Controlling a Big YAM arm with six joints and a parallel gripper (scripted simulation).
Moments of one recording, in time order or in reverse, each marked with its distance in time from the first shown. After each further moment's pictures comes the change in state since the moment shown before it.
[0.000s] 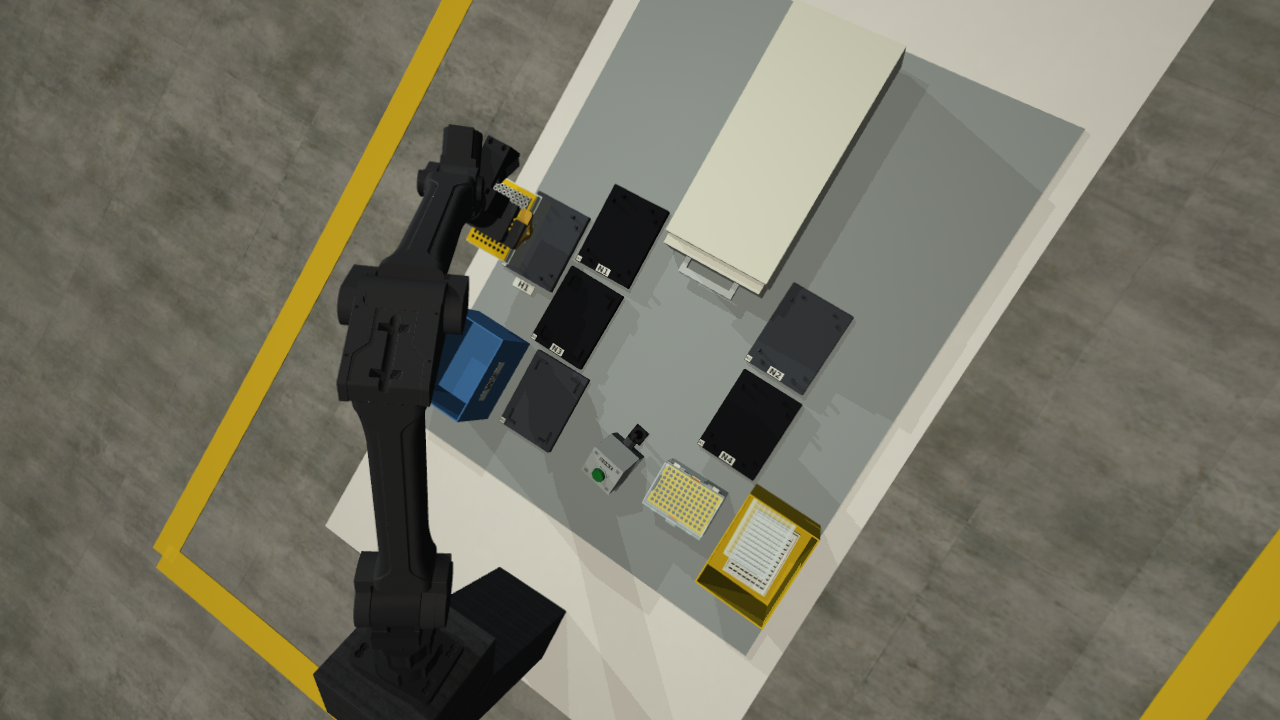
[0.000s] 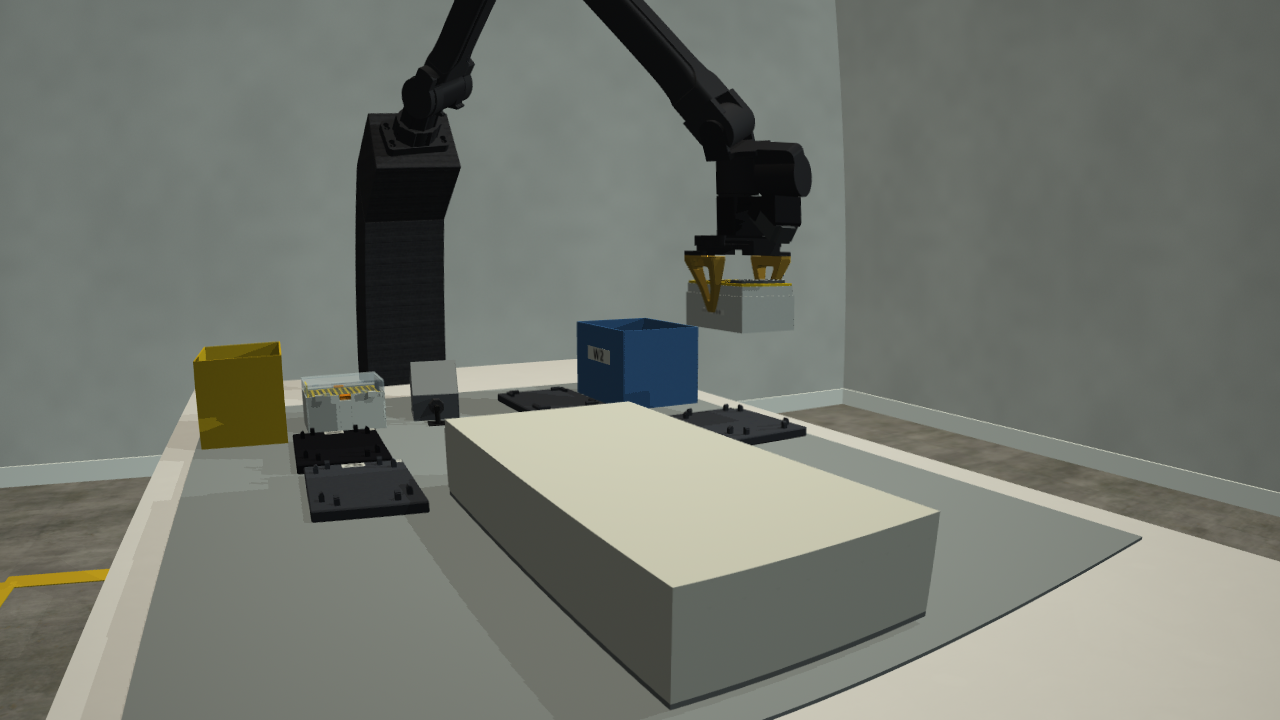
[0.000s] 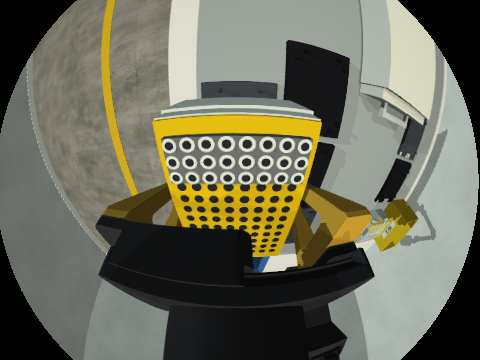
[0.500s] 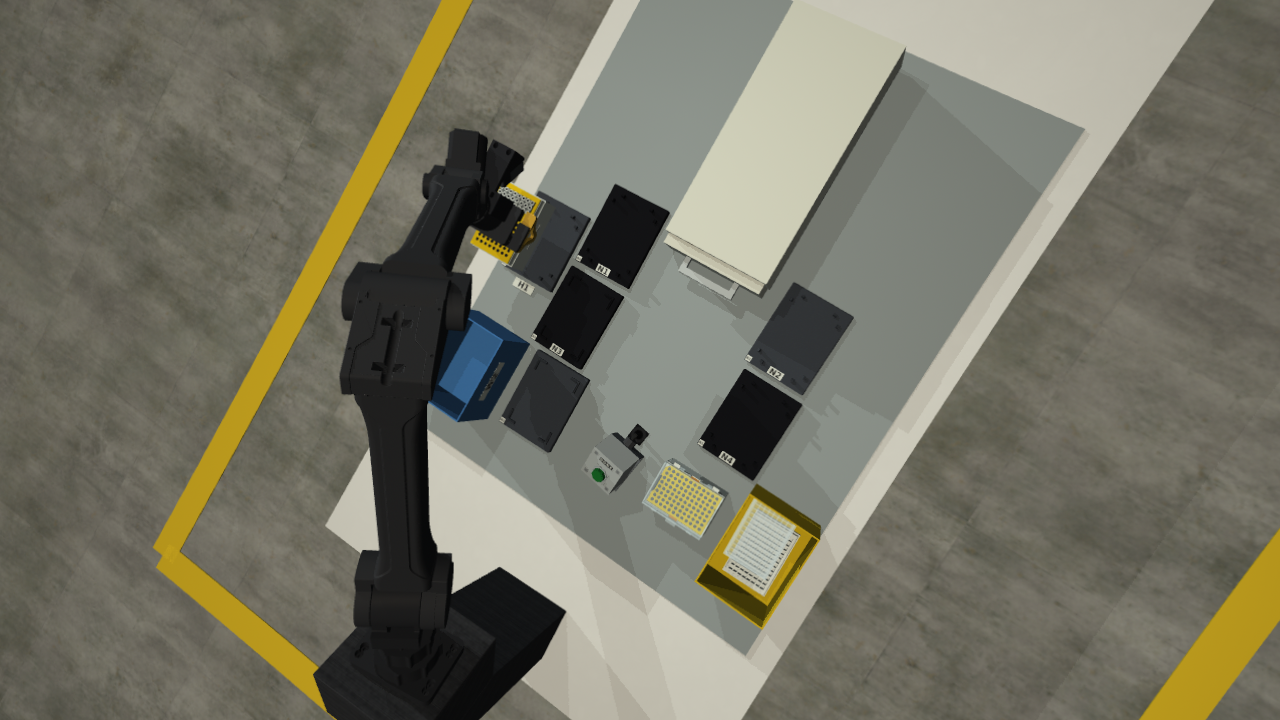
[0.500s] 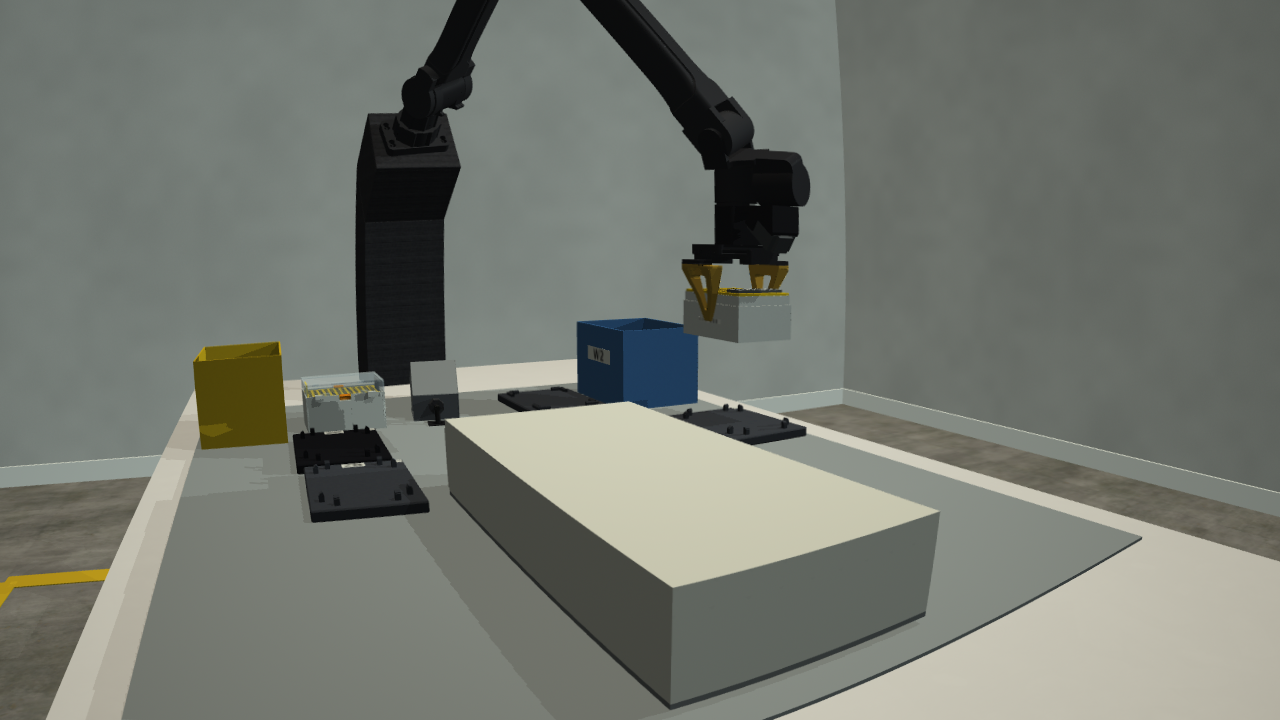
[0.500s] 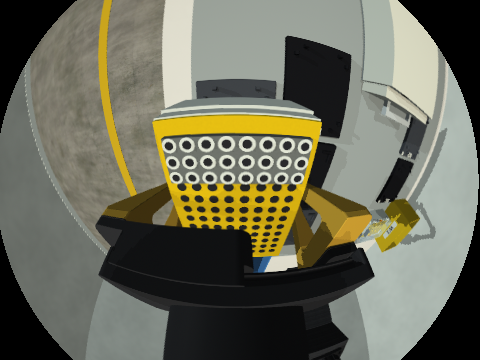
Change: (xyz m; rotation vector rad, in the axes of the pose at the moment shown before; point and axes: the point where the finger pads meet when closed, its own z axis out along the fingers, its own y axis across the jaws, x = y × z) arm 0.002 -0.003 0.012 0.007 0.006 0.006
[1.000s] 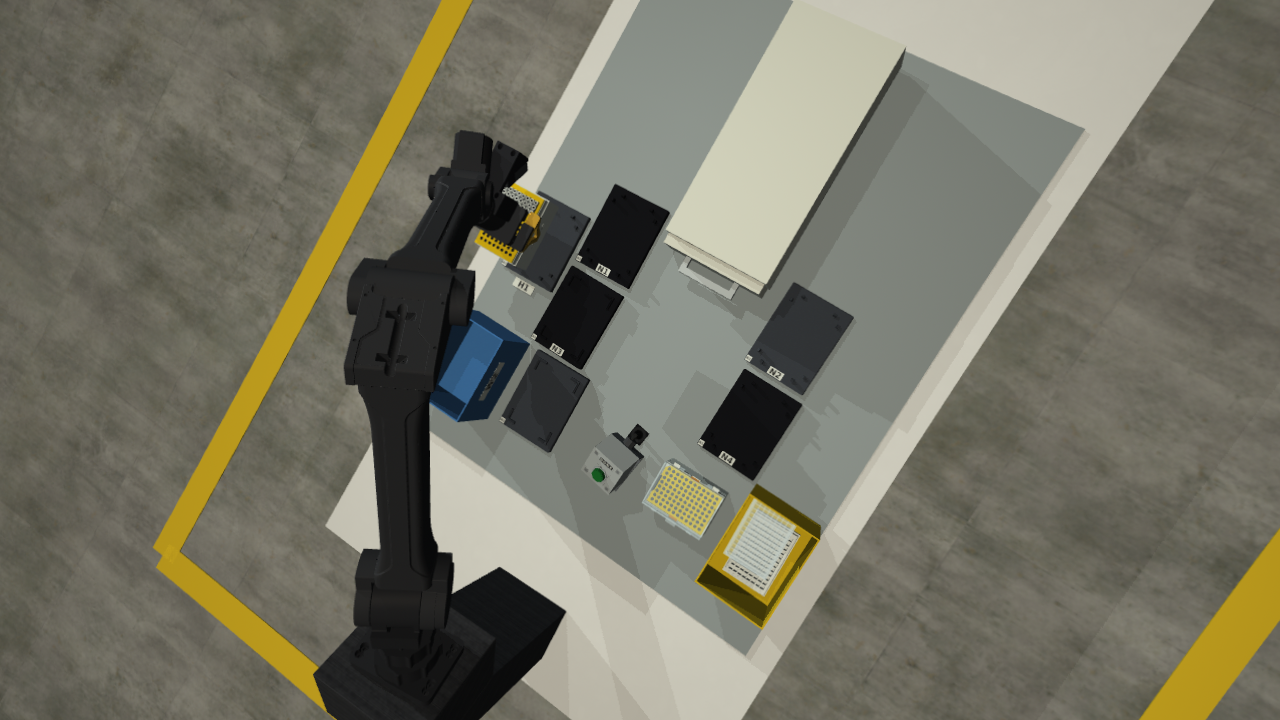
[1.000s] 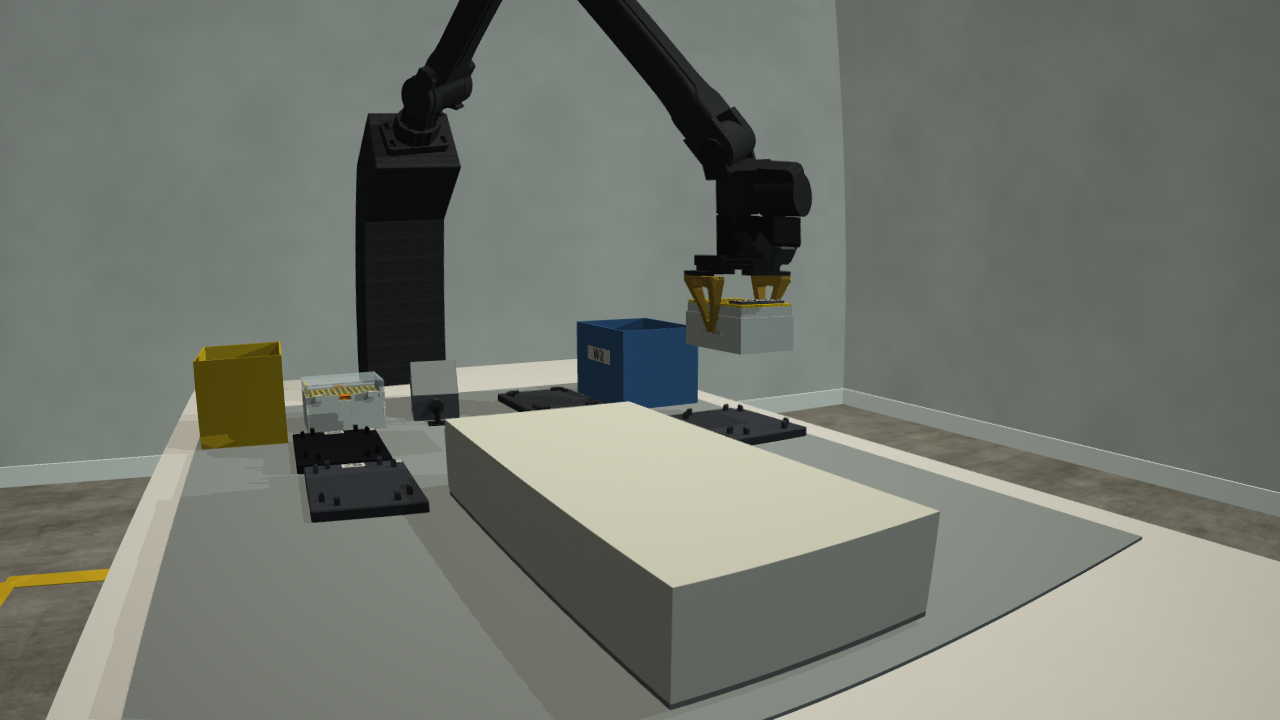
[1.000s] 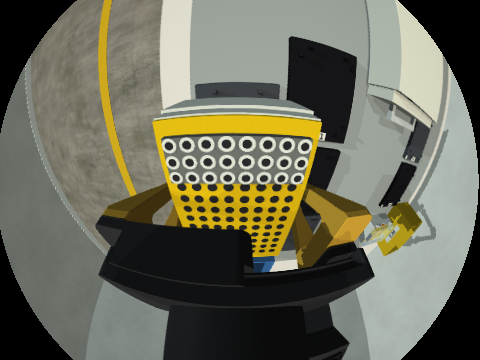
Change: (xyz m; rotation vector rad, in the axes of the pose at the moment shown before) arm -0.004 0.001 0.014 -0.005 -0.007 0.004
